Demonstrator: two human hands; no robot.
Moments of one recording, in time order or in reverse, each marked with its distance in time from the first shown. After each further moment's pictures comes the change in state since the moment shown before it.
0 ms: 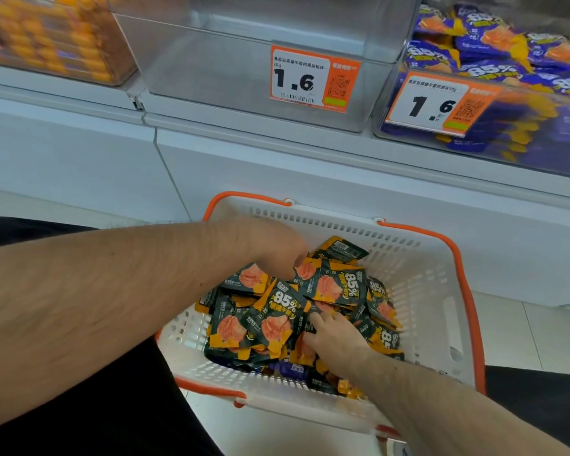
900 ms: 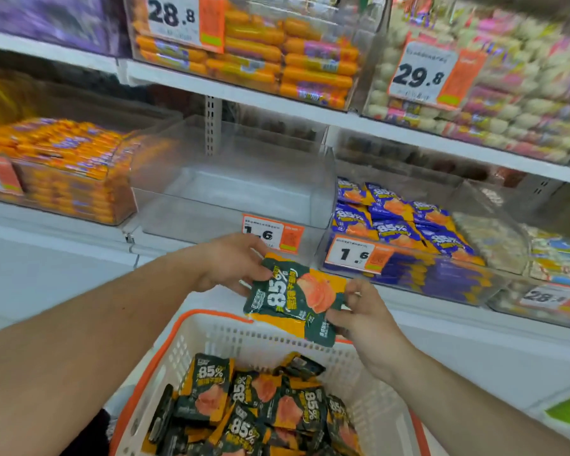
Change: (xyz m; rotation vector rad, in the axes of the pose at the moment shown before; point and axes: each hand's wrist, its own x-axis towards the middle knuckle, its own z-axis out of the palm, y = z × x) left_hand -0.052 -0.056 -0.114 -1.334 0.397 0.040; right_hand -0.081 0.108 -0.222 1.754 0.865 0.336
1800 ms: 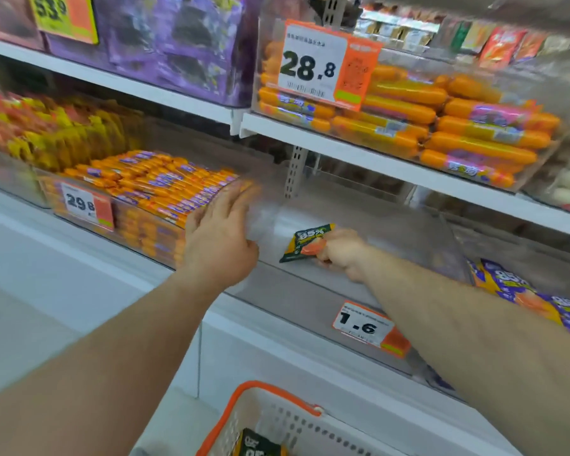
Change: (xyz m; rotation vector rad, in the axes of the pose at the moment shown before) left_hand 0.021 -0.028 -0.153 0.750 1.046 0.145; right_hand 0.244 -0.100 0.174 -0.450 -0.116 0.055
